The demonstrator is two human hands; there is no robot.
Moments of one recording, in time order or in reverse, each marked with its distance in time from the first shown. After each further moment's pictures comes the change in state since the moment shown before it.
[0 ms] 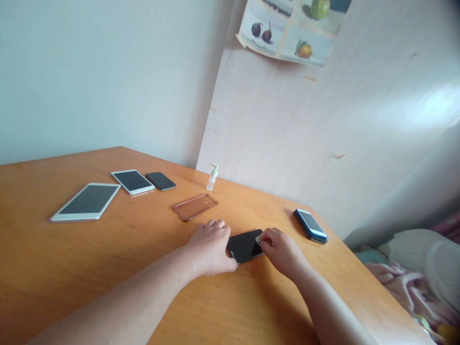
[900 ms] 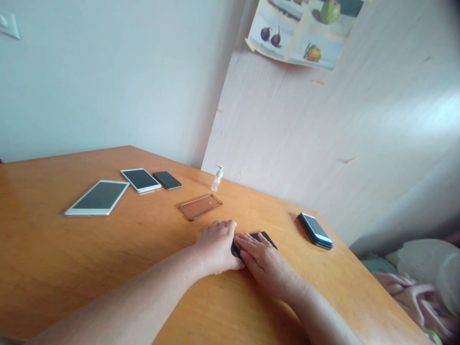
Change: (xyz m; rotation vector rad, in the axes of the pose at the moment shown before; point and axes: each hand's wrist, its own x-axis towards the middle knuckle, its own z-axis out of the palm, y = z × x) left_hand 0.003 0.001 0.008 -0.127 0.030 -0.077; right_hand -0.019 -0.044 0.008 -0.017 -0.198 -0.461
